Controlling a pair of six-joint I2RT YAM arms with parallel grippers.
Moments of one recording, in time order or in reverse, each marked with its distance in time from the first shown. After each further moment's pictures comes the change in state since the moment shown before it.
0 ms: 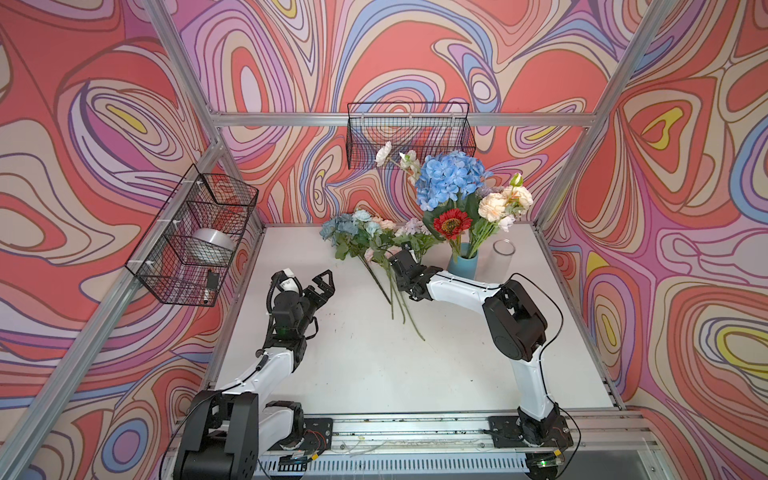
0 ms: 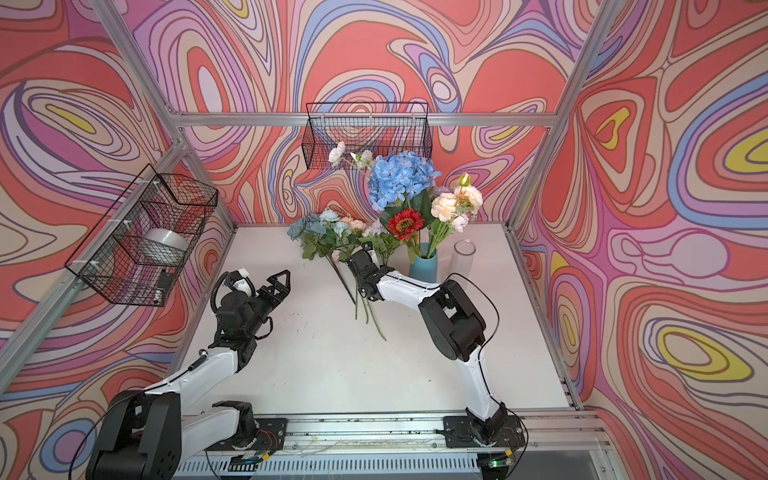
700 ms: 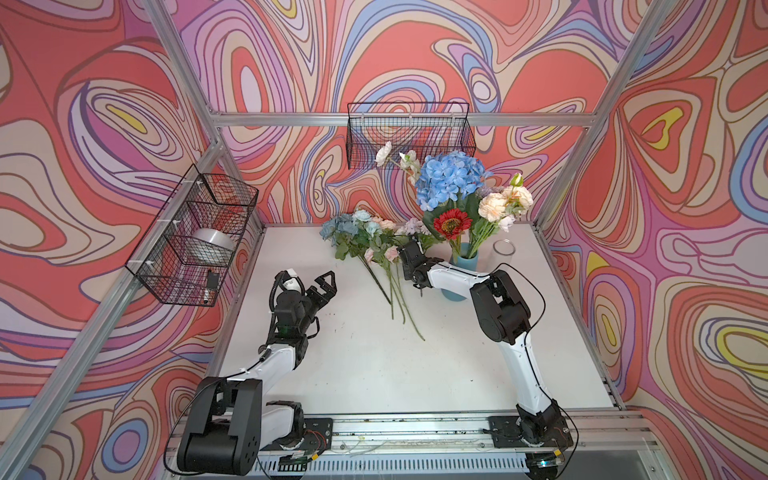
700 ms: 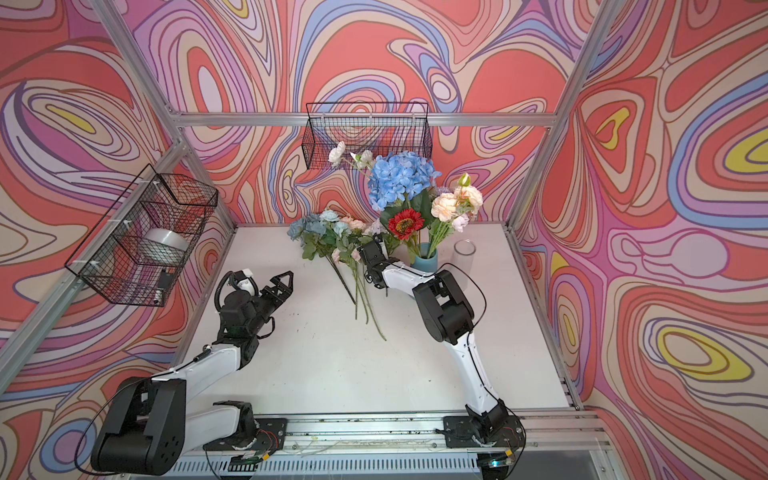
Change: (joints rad) left arm 0.000 0.060 0.000 0.049 0.031 -0.001; right arm -0.103 0.190 0.158 0.047 -0.016 -0.061
